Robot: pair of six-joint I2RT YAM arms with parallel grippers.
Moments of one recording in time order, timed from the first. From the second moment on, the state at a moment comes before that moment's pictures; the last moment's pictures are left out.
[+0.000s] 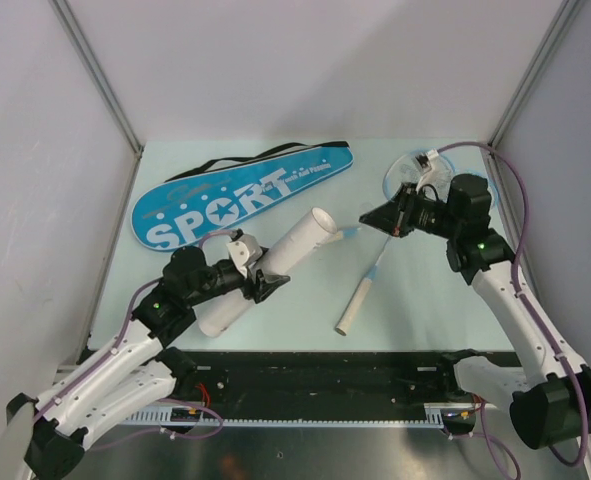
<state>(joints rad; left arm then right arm) -0.65 0.70 0.57 0.00 0.41 0.10 0.23 1.06 0.95 -0.17 -0.71 0.55</state>
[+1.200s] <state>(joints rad) -0.68 0.73 0.56 -0.03 0.56 0.12 0.42 1.17 1.14 -0.19 -1.18 0.63</state>
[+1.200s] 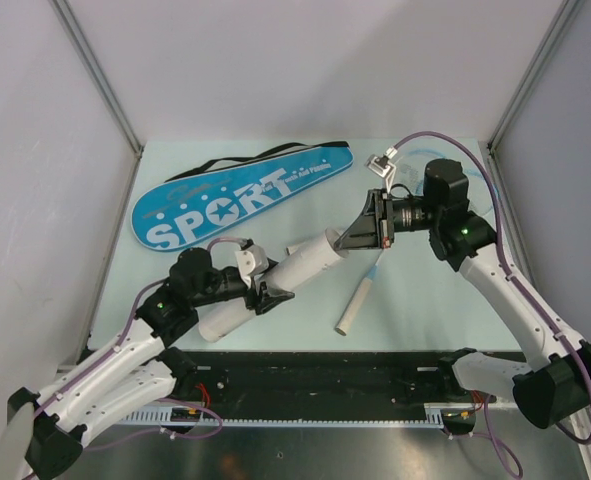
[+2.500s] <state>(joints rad) -0.68 0.61 0.51 -0.13 0.47 0.16 0.63 1.26 1.19 -0.15 -0.96 0.84</state>
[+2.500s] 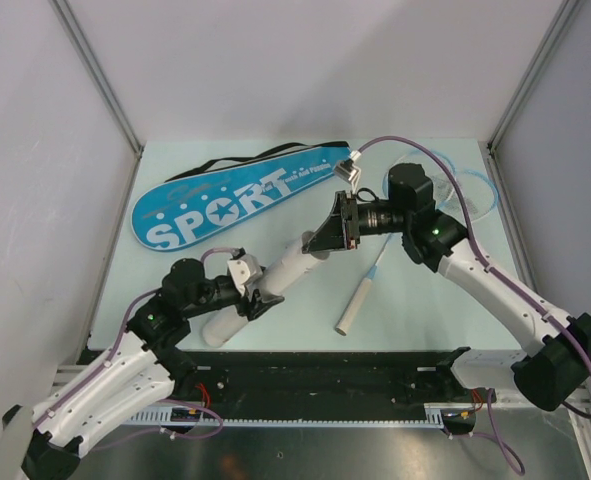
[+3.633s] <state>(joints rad) -0.69 0.63 0.50 -0.04 0.47 0.16 0.72 1.13 1.12 -0.06 -0.58 0.71</state>
